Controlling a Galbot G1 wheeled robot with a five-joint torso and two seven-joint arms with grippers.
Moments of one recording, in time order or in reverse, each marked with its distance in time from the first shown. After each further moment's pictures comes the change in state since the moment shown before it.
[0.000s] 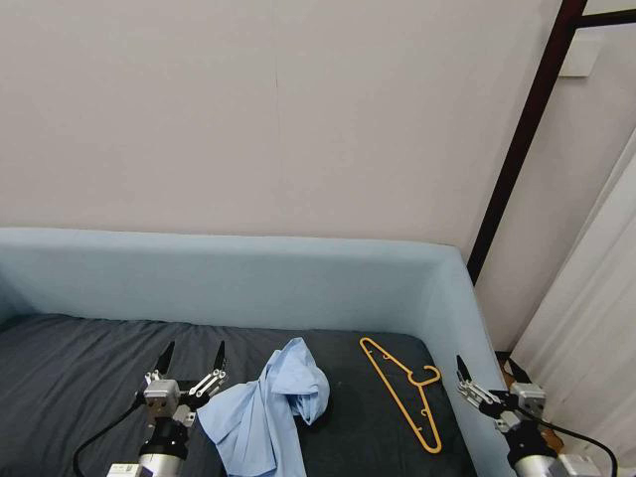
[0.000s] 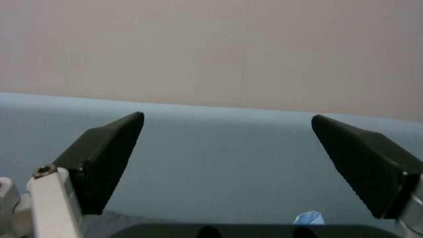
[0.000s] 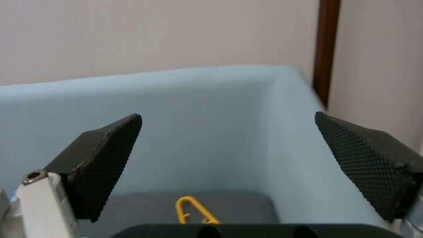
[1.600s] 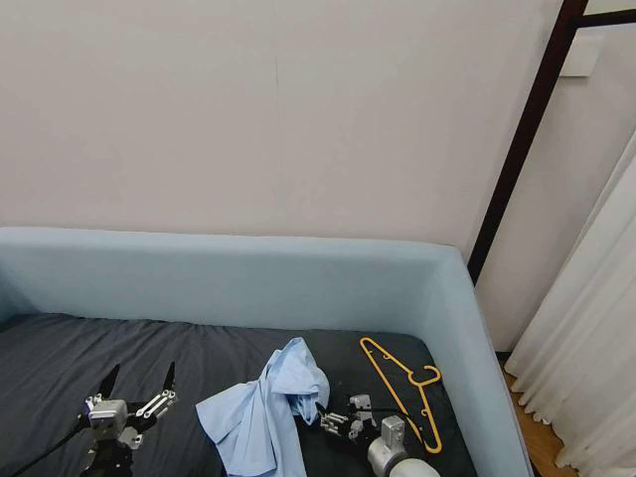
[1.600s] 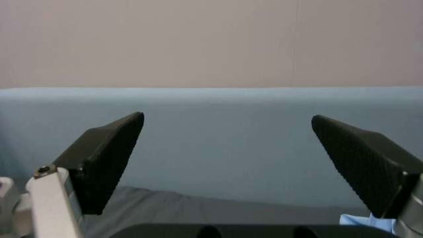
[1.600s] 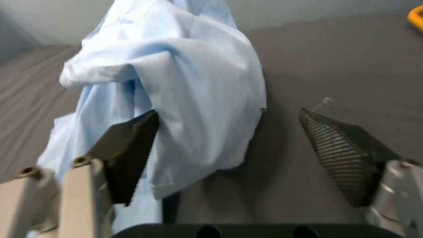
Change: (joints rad) left arm 0.058 0.047 -0.160 0.032 -0.047 0.020 -0.010; right arm 0.423 0.193 -0.527 -0.582 0.082 -0.170 -0.184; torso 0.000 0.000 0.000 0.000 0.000
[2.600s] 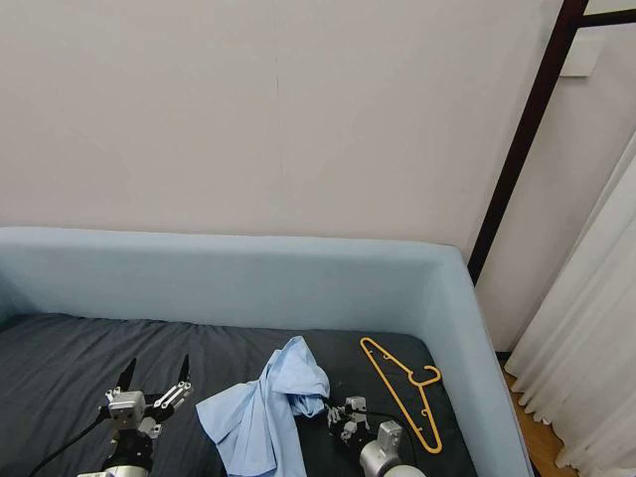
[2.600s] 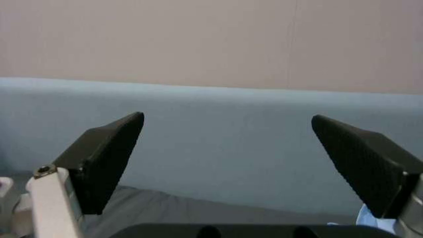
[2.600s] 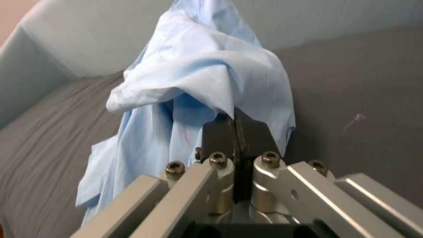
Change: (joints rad) left arm -0.073 -0.015 0.074 0.039 0.010 0.007 -0.039; right arm -0.019 0.015 0.013 -0.006 0.051 0.096 -0.072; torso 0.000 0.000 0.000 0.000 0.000
